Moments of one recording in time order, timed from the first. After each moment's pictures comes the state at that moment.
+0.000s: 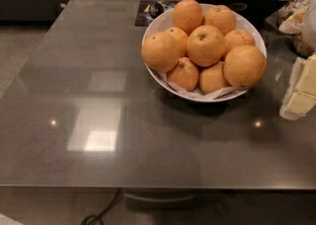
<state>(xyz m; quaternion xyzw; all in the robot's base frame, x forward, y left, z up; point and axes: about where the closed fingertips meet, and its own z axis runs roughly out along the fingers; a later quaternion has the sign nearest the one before) 0.438 -0.217 0.977 -0.60 0.78 -0.03 0.16</state>
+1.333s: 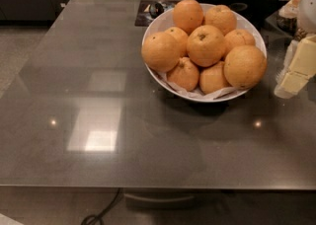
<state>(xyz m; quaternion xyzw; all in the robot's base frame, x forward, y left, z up) 0.481 -0.228 0.982 -0.59 0.78 -0.06 0.17</state>
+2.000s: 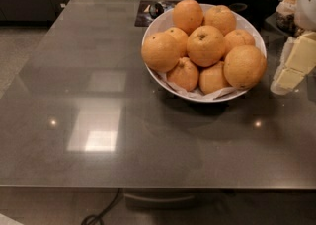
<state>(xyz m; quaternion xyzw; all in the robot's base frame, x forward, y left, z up) 0.488 -0.222 0.986 -0.60 0.78 -0.06 0.19</state>
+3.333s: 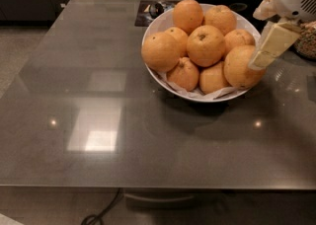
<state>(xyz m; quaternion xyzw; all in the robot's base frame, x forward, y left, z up) 0.530 -0.202 0.984 -0.61 0.76 -0.05 0.21</state>
